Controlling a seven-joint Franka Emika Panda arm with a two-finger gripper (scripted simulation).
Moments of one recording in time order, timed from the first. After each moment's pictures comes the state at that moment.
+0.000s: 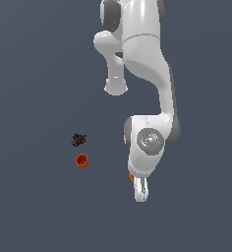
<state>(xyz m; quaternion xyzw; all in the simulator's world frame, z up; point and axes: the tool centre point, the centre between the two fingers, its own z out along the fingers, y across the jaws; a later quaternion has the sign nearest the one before) 0.131 0.085 0.050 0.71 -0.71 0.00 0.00</state>
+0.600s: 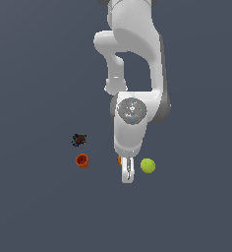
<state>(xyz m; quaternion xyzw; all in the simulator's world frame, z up) 0.087 0.038 0.112 0.71 -0.71 0.00 0.00</state>
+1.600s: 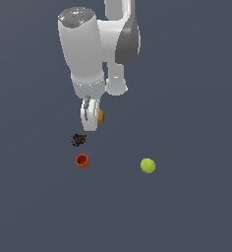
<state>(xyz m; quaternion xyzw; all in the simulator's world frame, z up) -0.017 -0.075 0.260 0.71 -0.71 0.00 0.00</state>
